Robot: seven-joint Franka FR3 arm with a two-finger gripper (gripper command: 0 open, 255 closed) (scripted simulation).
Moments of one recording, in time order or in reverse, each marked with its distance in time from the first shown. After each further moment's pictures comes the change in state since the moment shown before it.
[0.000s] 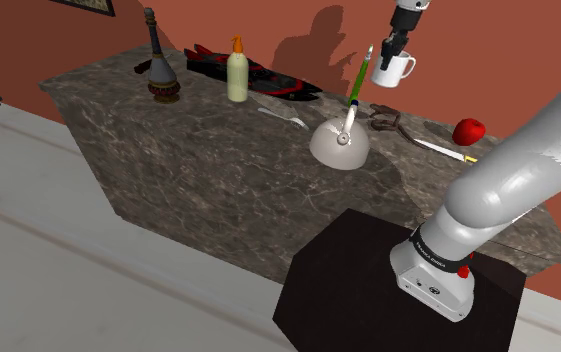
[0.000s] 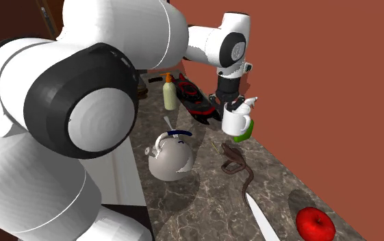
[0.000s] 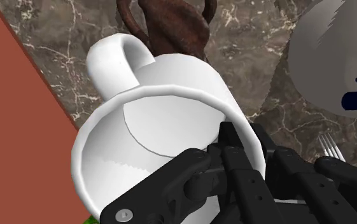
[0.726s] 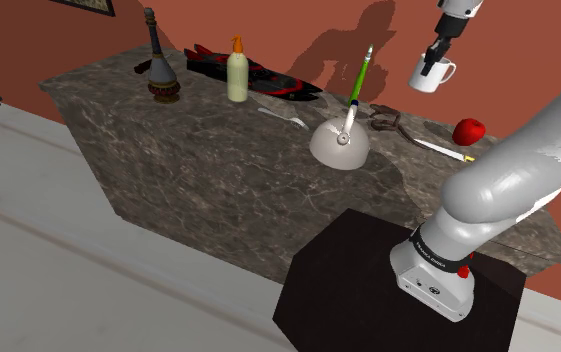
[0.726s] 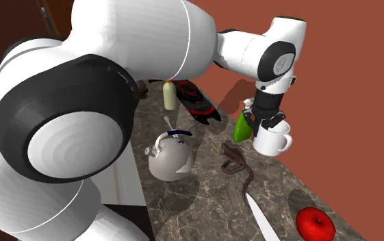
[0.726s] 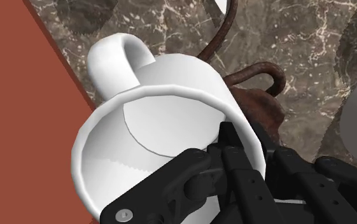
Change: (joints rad) arm -0.120 -0.005 -0.149 0.000 -0.014 -0.001 -0.264
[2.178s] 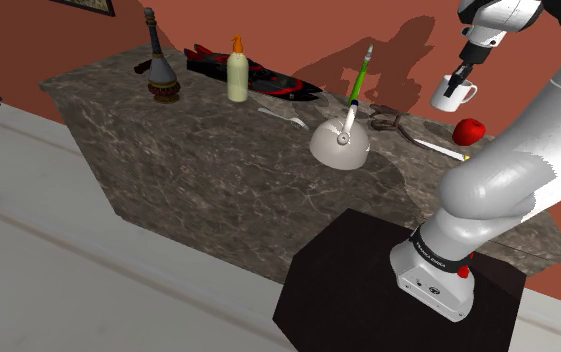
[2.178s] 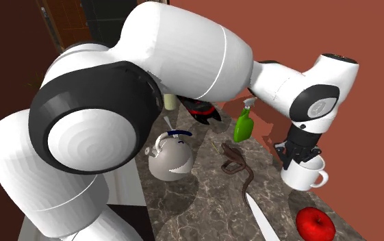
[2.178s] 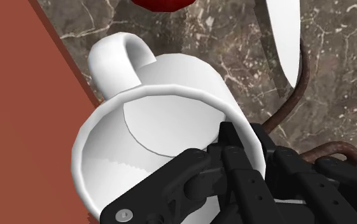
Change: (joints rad) arm -0.114 0.133 -0.133 -0.022 0.069 0.137 -0.273
